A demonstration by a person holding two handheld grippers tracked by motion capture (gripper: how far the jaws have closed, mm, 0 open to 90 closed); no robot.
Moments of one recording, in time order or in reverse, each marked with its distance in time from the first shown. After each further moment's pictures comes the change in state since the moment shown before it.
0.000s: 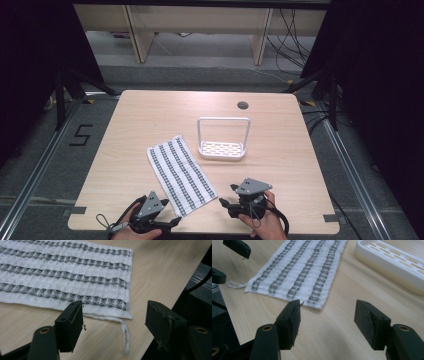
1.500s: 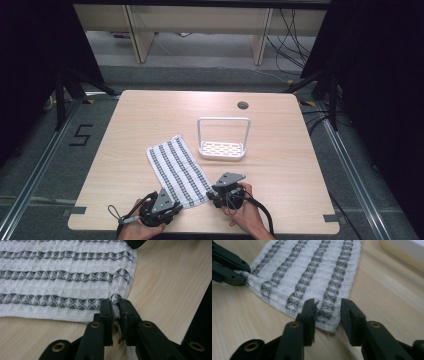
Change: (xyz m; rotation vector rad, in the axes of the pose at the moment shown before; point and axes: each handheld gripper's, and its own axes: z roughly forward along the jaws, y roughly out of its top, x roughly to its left) left arm 0.007 0.006 0.025 0.092 0.031 0.102; right arm 0.007 0.016 0.059 0.107 0.036 0.011
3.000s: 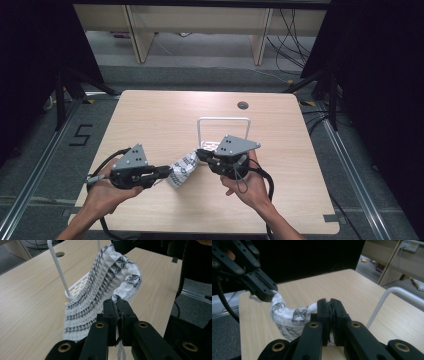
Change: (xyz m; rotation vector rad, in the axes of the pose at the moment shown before) left arm 0.053 0.103 -0.116 -0.229 -0.120 0.017; right arm 0.008 0.120 -0.100 -0.371 0.045 -0.189
